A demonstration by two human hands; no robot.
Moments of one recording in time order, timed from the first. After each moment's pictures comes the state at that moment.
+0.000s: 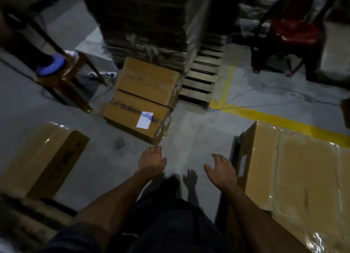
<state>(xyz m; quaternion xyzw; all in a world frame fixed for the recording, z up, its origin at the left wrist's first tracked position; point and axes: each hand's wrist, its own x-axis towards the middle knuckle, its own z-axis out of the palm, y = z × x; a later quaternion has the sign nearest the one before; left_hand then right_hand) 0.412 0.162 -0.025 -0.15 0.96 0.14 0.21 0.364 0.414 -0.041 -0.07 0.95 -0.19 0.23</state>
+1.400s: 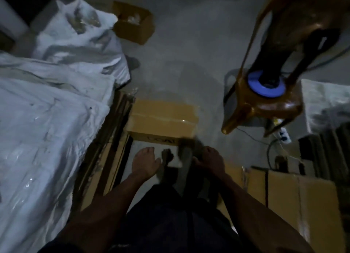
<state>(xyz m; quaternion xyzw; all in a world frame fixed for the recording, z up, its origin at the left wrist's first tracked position) 0.500 -0.385 -0.065 -0.75 0.60 0.27 0.04 0.255 -0.424 -0.044 -0.70 0.64 0.05 0.31</state>
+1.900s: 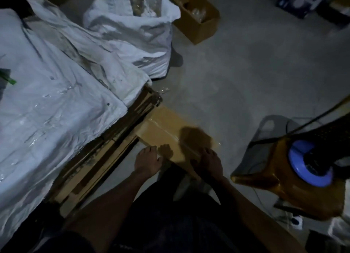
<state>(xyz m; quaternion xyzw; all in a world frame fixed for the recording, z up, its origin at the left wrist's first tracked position) 0.552 -0.557 -0.104 -0.85 0.40 0.34 -0.04 0.360 -0.677 -0.063 -0.82 0.48 0.14 0.28</state>
